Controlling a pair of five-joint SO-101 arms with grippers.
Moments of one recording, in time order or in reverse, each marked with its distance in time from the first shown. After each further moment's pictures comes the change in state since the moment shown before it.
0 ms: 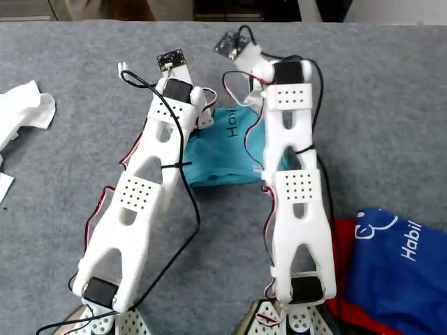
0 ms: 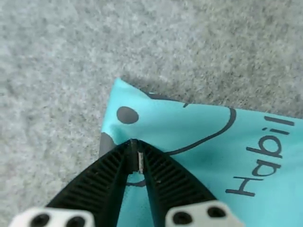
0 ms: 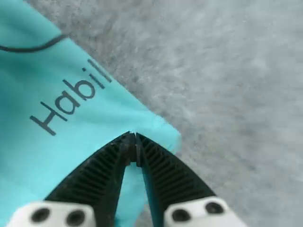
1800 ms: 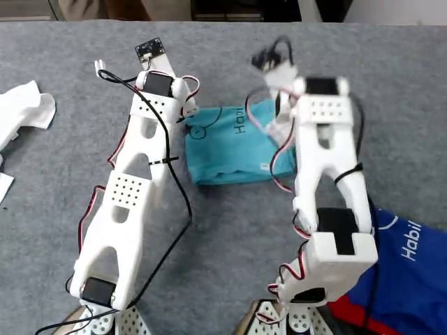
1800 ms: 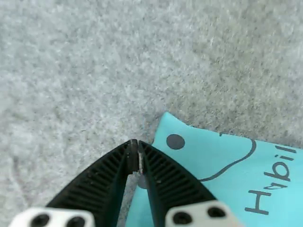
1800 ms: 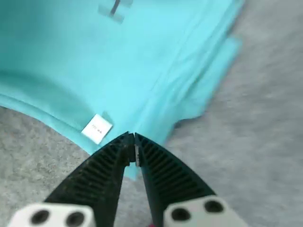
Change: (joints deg) left arm -4.3 0.8 -5.6 0.6 -0.2; right arm 5.2 -64.9 99.0 -21.5 -10.9
